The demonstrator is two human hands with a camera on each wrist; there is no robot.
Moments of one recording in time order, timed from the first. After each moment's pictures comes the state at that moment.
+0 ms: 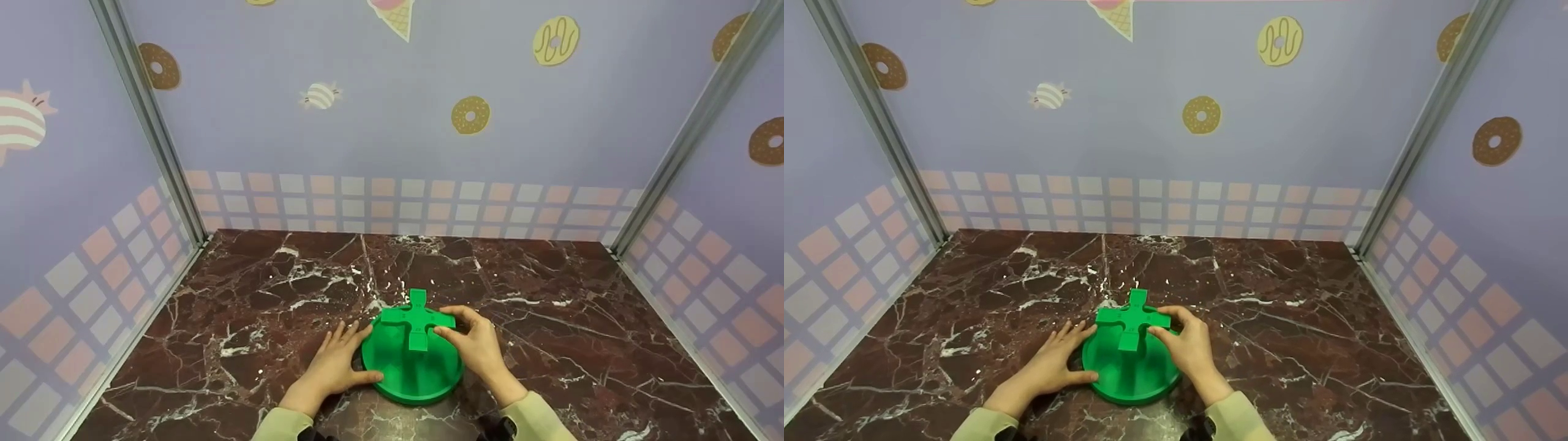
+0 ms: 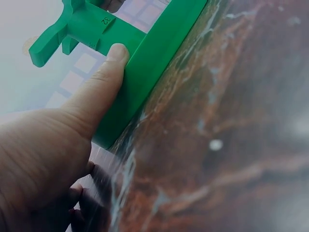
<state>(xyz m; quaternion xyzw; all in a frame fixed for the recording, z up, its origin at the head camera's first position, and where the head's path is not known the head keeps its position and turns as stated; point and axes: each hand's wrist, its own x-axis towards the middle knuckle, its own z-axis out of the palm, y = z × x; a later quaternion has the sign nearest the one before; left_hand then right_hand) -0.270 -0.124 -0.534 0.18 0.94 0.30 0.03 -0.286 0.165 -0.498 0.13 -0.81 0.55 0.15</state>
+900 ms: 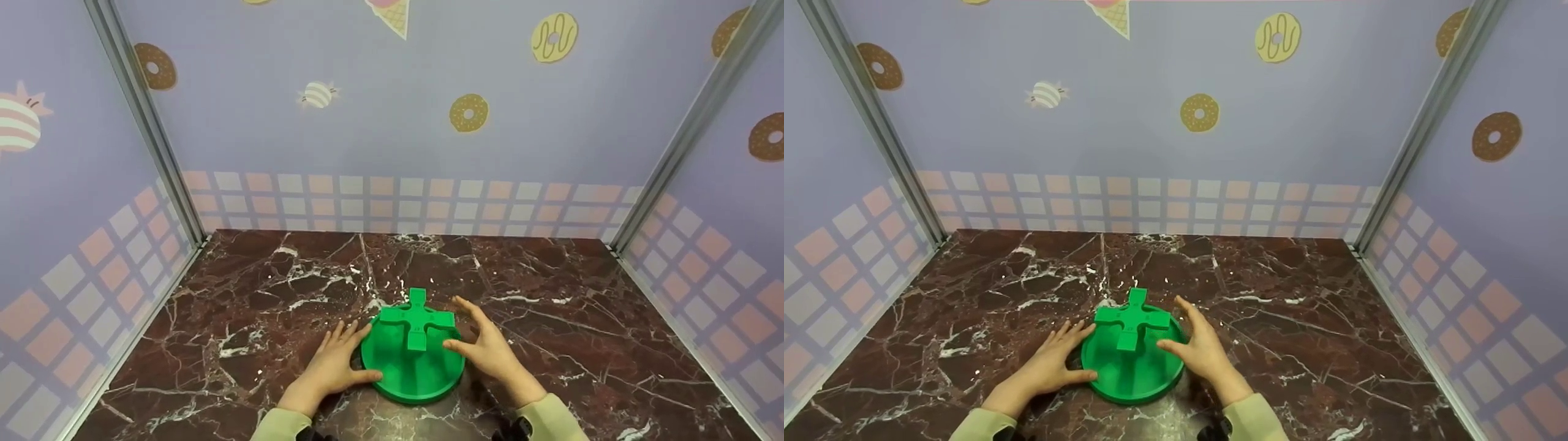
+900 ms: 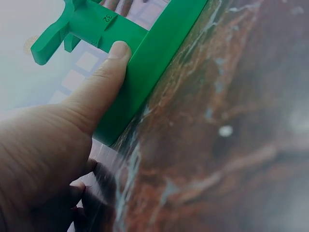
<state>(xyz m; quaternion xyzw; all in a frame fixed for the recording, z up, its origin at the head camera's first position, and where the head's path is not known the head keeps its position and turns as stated) -0.271 -0.125 -0.533 0.18 0.94 0.30 0.04 -0.289 0.199 -0.507 0.19 -0.84 0.51 0.06</state>
